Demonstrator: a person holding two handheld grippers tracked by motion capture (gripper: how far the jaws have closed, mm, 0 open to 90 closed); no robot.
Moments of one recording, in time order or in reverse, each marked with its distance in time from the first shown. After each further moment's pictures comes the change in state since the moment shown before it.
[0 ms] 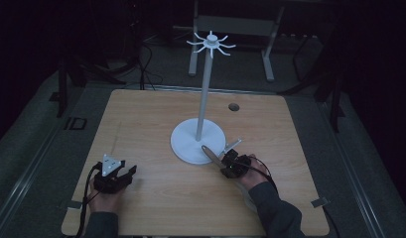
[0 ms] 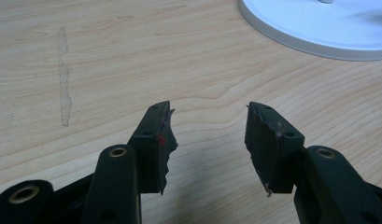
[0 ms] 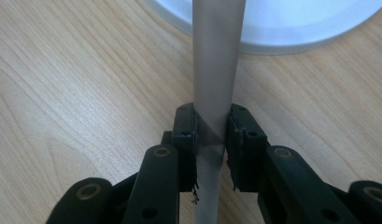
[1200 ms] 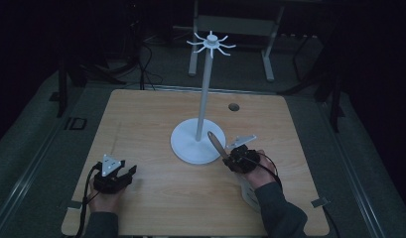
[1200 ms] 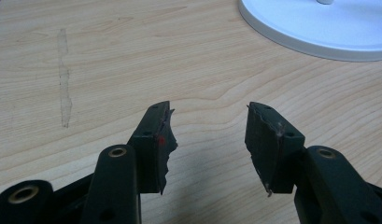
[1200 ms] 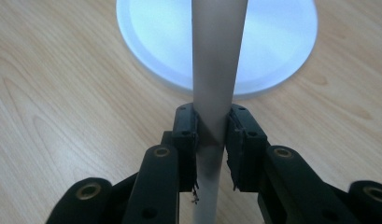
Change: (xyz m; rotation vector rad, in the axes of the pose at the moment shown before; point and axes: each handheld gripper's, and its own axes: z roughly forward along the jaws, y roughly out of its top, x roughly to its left) left arm 0.000 0.000 0.000 -0.004 0.001 0.001; right arm -0.006 0.000 -0.042 -0.205 -0.034 0.046
